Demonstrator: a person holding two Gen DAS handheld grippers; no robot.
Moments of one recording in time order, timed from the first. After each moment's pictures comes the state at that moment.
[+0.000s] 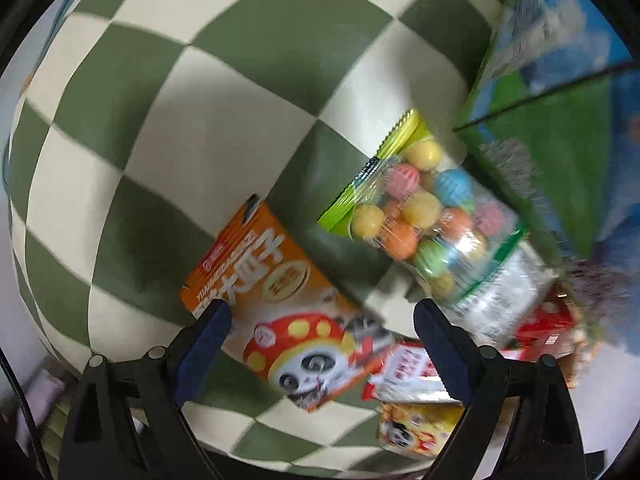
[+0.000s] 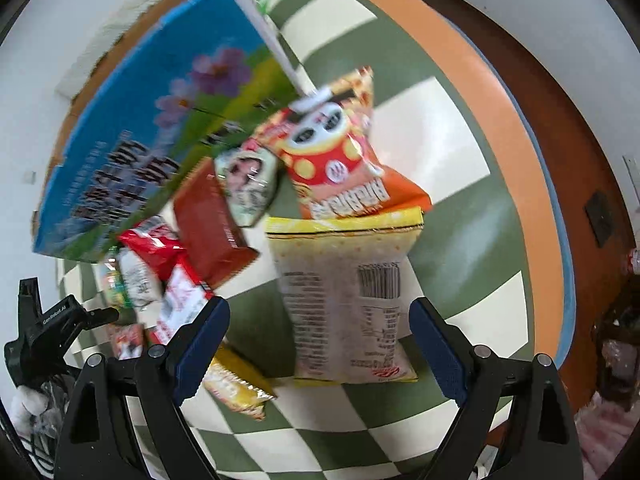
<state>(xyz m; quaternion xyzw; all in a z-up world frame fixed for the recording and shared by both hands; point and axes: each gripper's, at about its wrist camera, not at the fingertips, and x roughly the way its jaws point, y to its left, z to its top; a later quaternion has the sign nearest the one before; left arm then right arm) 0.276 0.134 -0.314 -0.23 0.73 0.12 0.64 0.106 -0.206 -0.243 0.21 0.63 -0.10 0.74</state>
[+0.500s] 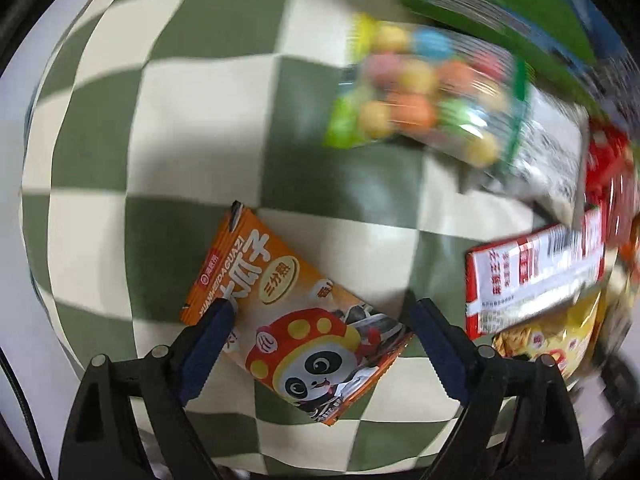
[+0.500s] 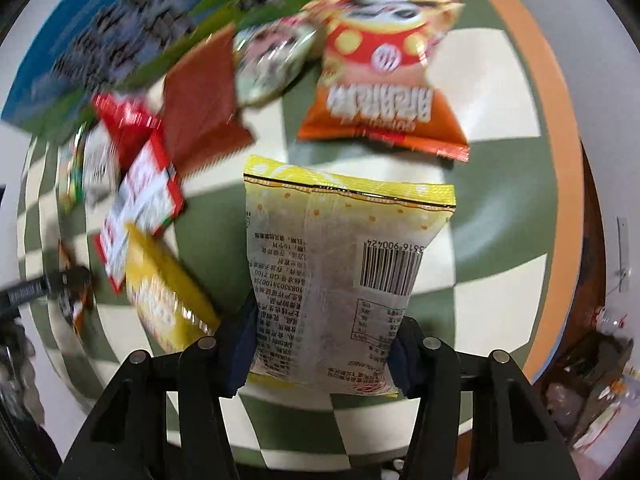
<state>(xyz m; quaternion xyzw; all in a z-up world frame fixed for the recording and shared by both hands) 0.238 0.109 -0.317 -0.08 0.74 0.04 0.67 0.069 -0.164 -0.289 0.09 0.69 -0.04 0.72</state>
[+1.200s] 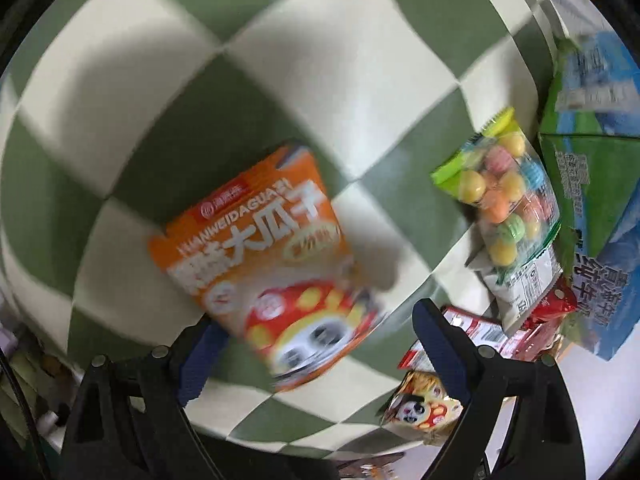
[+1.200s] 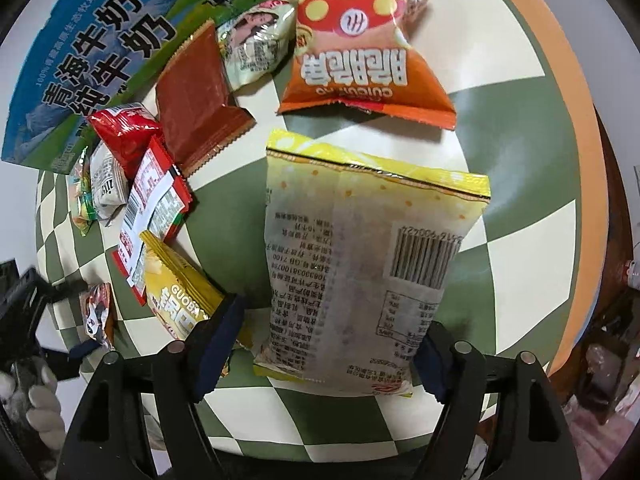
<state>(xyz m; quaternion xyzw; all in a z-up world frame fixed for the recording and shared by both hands) 0.212 0.152 -0.327 -0.36 0.71 0.11 0.59 0.072 -0.172 -0.298 0.18 0.69 -0.05 0.70</state>
